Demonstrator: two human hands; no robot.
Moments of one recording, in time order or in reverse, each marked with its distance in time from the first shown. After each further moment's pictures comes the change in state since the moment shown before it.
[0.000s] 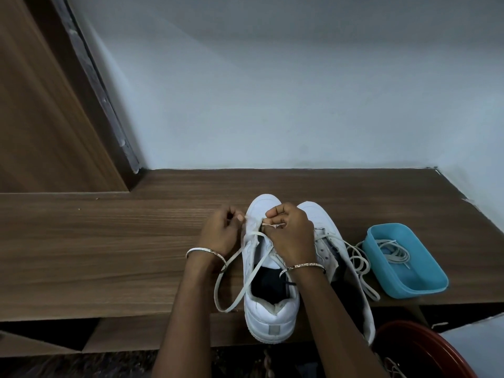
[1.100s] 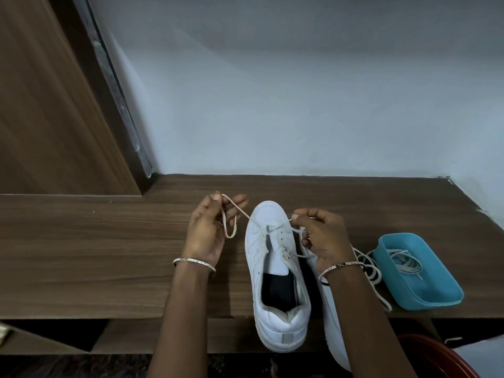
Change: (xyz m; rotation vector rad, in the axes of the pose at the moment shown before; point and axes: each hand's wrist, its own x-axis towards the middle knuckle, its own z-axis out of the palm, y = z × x) left_hand -0.001 0.015 -0.031 -1.111 0.022 -0.132; right_hand 0.012 -0.013 -0.035 0.448 0.004 0.309
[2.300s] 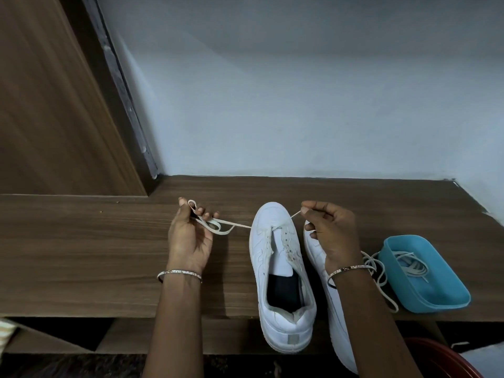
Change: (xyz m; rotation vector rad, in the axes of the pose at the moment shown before) left_hand 0.008 0.012 -0.027 -0.361 0.286 0.063; right_hand -0.006 -0.008 -0.003 0.045 -0.007 -0.201
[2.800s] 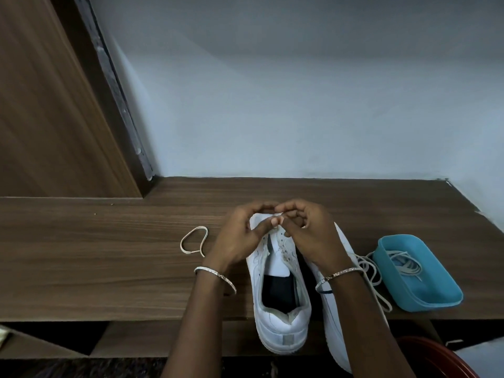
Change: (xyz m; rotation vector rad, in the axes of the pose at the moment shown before) left_hand -0.034 -0.033 0.040 1.339 -0.728 0.295; right_hand -0.001 0.002 0.006 -0.406 -0.307 -0.266
